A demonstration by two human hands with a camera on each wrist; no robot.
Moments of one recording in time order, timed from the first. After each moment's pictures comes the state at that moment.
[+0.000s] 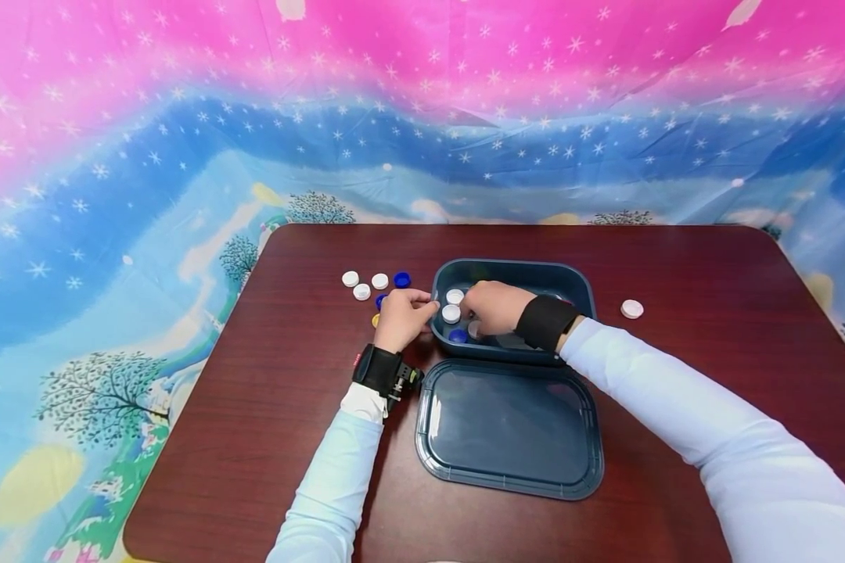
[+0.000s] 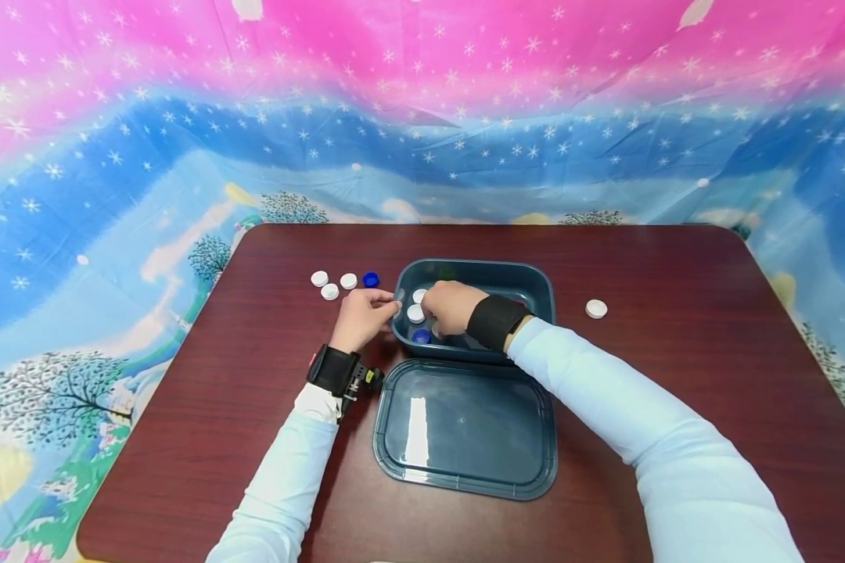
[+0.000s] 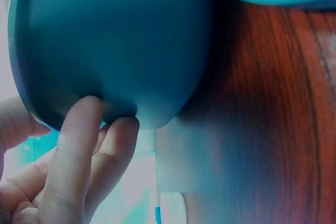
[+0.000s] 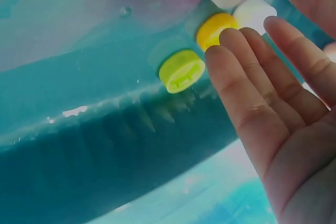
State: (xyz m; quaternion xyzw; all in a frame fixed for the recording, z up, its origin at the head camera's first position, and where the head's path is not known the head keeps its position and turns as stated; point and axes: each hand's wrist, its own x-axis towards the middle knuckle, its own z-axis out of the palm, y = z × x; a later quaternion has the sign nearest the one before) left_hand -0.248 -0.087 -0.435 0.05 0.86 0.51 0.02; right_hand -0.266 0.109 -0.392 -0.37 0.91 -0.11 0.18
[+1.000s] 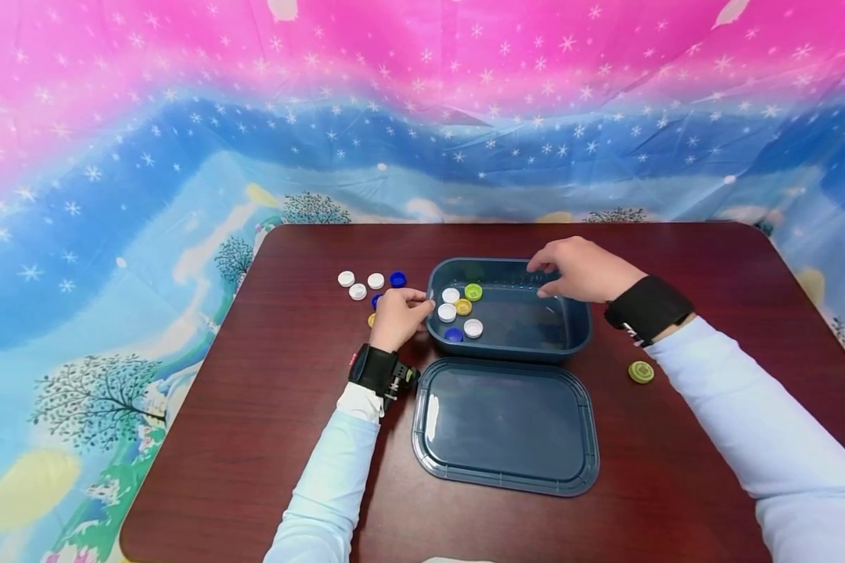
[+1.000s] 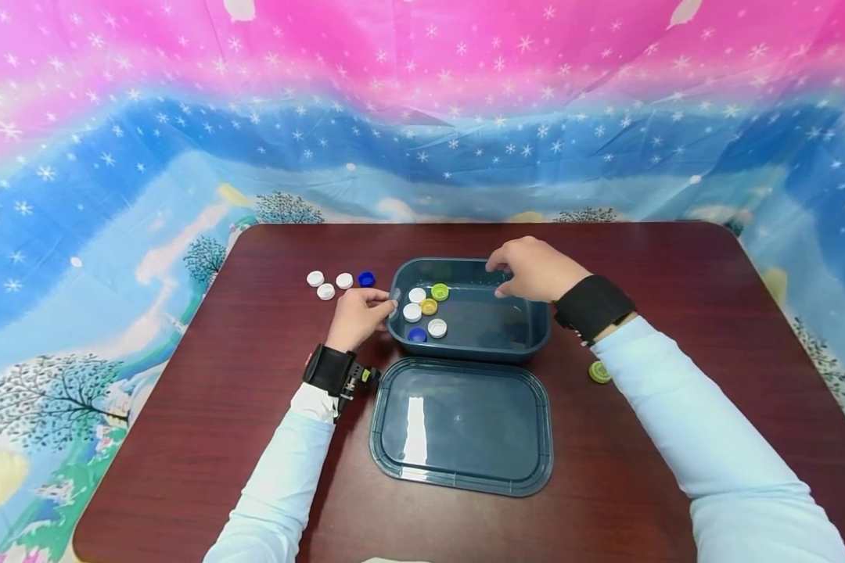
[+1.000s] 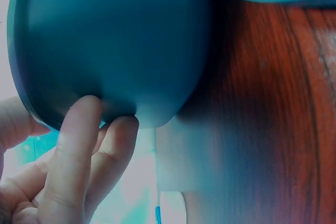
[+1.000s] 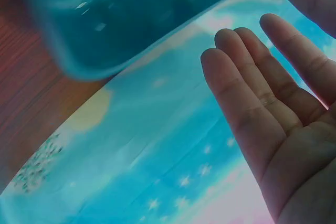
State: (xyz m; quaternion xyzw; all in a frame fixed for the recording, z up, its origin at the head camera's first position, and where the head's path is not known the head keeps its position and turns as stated) left_hand -0.249 -0.085 -0.435 0.03 0.85 0.52 0.03; right_hand -0.252 0.214 -0.337 -0.27 0.94 -0.18 0.09
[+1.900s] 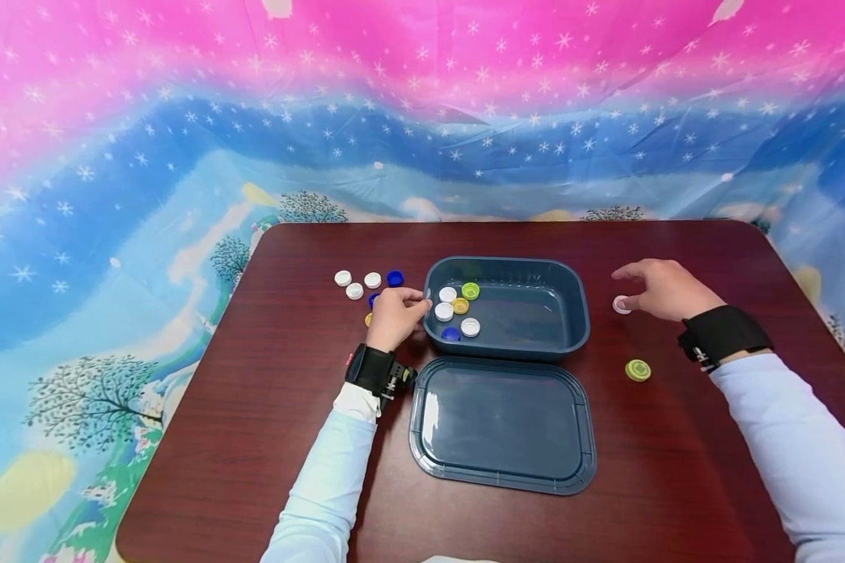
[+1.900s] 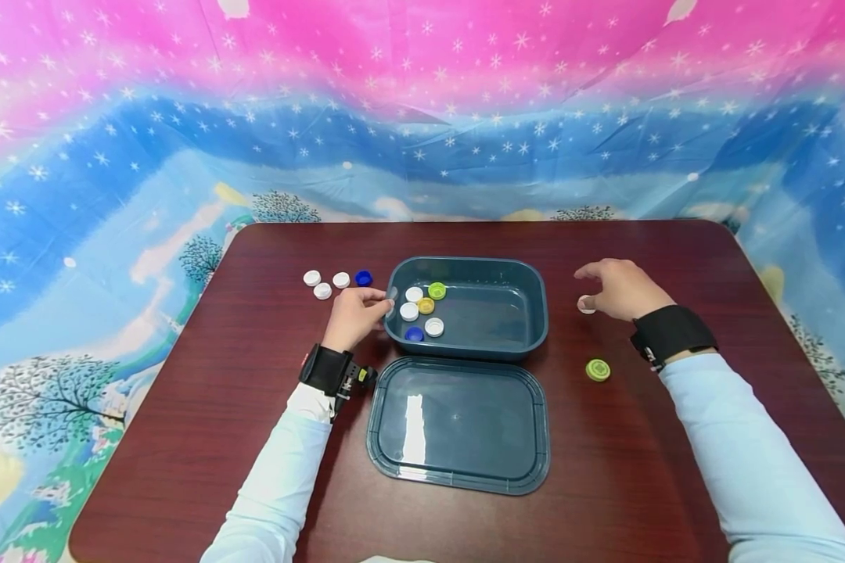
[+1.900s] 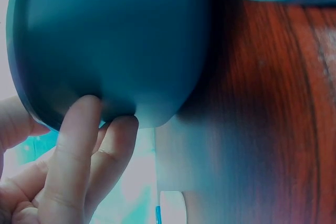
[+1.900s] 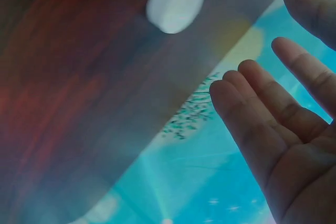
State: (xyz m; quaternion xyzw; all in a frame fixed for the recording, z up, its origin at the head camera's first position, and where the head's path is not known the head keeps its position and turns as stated) left_hand -0.248 -0.085 -0.436 0.03 0.86 0.51 0.02; right_hand -0.241 0.332 -0.388 -0.12 0.96 -0.20 0.11
